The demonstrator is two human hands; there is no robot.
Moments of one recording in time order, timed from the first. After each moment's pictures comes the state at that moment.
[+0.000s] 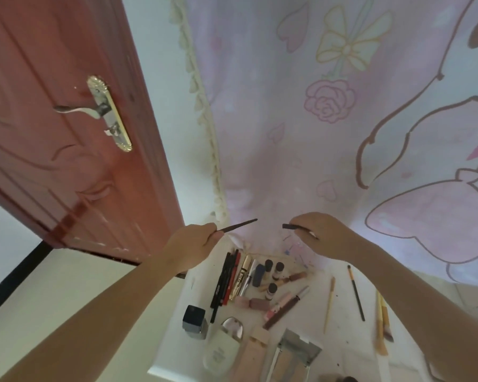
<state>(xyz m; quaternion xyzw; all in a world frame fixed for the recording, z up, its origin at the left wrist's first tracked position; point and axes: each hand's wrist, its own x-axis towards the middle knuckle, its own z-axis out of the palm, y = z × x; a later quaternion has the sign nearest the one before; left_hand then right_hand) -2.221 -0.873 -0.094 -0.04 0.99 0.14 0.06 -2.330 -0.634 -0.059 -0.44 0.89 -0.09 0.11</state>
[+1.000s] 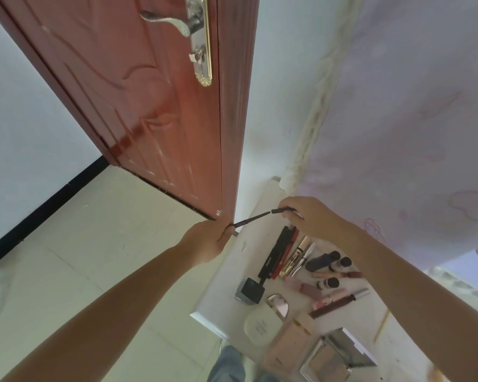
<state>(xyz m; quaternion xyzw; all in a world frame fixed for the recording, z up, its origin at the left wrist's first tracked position) -2.151 -0.934 -0.157 -0.20 0.94 0.24 0.12 -2.322 -0.790 -0.131 -0.50 0.82 -0.13 0.25</state>
